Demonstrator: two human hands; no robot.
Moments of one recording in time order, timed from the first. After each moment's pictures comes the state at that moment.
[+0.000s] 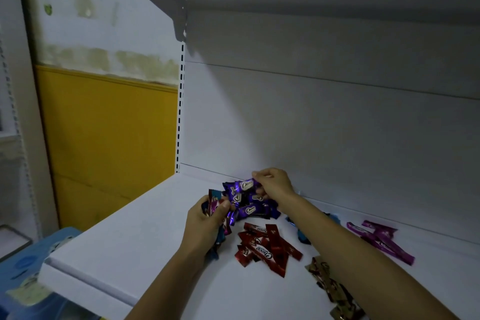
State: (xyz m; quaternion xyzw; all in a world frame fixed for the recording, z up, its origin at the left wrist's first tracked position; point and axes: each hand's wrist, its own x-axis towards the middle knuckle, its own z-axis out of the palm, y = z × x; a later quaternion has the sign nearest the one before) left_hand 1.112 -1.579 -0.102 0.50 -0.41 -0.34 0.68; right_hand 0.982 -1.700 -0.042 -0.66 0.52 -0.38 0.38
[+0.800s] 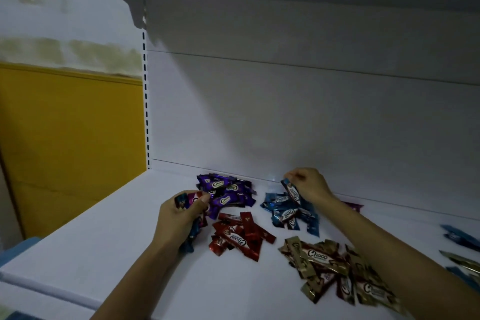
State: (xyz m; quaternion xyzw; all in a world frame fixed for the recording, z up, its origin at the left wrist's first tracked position) left_hand 1.104 -1.569 -0.091 0.49 -0.41 -0.39 0.66; right_hand 0.850 -1.709 -0.054 -0.69 0.59 -0.36 0.21
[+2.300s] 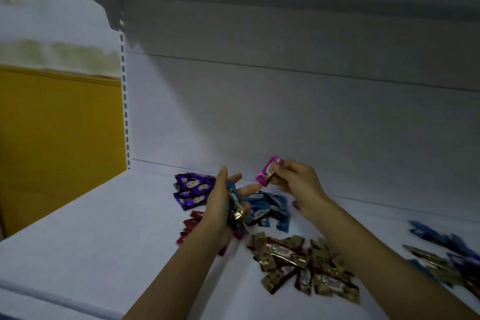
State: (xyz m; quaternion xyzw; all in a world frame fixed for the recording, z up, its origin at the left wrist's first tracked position) left_hand 0.984 -1.588 -0.049 0.34 -0.29 -0.64 0.62; right_hand 0.834 -1.648 -0.024 -0.57 0.46 -0.54 0.42
